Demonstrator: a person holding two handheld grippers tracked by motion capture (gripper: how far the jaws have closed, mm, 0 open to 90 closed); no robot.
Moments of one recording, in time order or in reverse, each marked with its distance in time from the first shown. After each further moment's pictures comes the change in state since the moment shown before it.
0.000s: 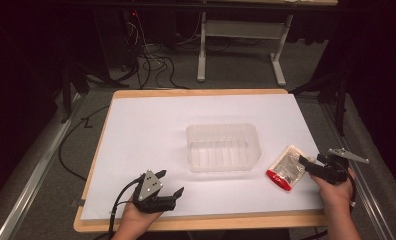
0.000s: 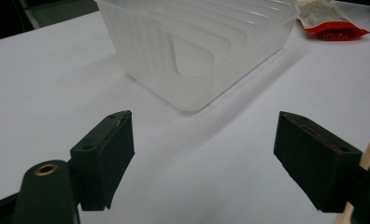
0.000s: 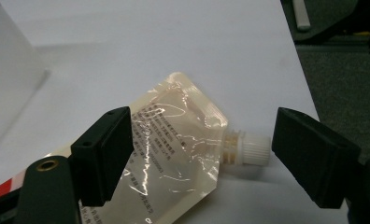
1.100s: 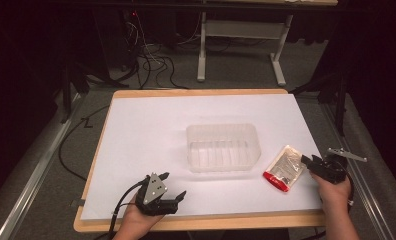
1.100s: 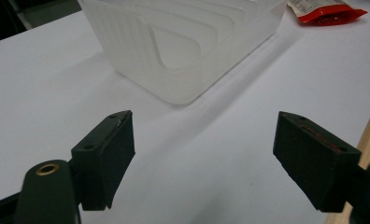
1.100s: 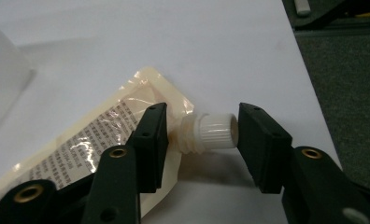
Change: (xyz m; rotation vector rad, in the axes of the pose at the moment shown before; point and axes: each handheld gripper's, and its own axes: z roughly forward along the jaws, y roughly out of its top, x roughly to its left) left arm -0.008 -0.002 0.003 0.033 -0.007 0.067; right arm -0.007 -0.003 0.009 0.035 -0.005 0.052
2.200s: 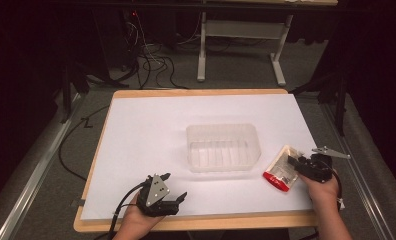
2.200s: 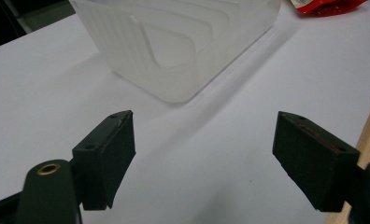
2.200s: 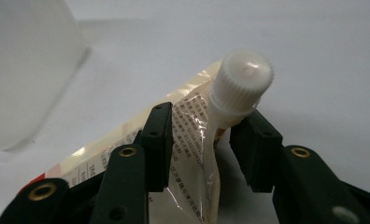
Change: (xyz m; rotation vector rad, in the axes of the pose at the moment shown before) left arm -0.004 0.000 0.001 0.014 0.001 0.042; right arm 0.038 0.001 0.010 0.040 0.090 -0.097
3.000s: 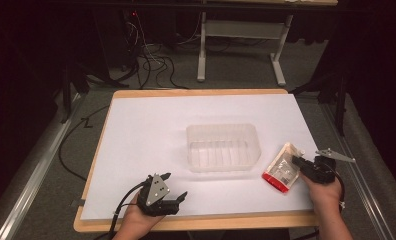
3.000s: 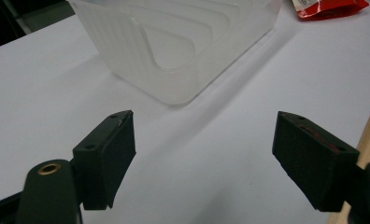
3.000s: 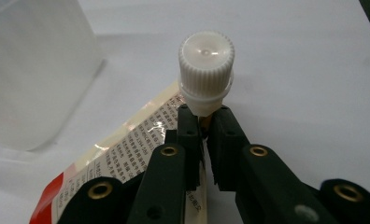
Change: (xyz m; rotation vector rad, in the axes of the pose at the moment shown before) left arm 0.001 0.001 0.001 -0.006 -0.002 -0.005; right arm 0.003 -0.002 -0.014 -0.055 0.018 0.000
